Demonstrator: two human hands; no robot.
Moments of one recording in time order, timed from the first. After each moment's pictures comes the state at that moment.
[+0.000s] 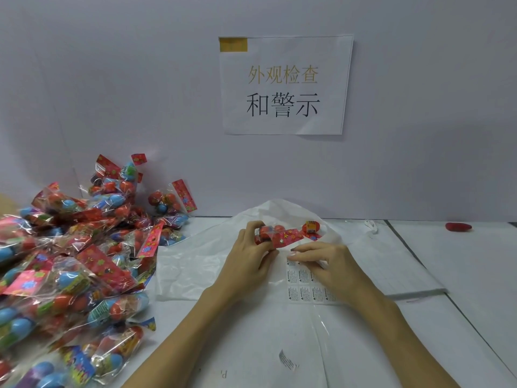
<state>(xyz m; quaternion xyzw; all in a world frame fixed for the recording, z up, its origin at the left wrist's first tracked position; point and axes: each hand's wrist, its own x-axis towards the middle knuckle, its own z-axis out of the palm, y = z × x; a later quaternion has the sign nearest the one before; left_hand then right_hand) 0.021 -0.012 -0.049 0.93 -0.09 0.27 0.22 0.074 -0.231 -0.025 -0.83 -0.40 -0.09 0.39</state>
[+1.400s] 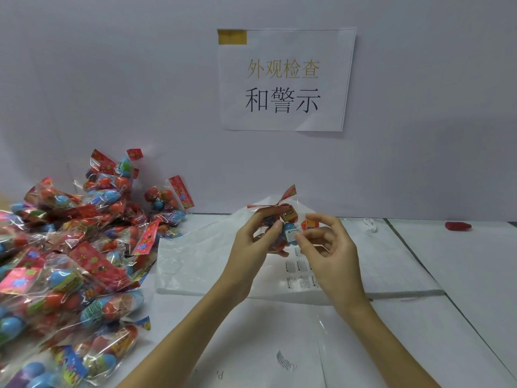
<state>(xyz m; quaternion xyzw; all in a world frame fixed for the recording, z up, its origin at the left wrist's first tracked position) 0.005 -0.050 -0.002 0.65 0.01 0.18 0.74 0.039 -0.203 -0.010 -0.70 -0.20 -0.11 0.68</state>
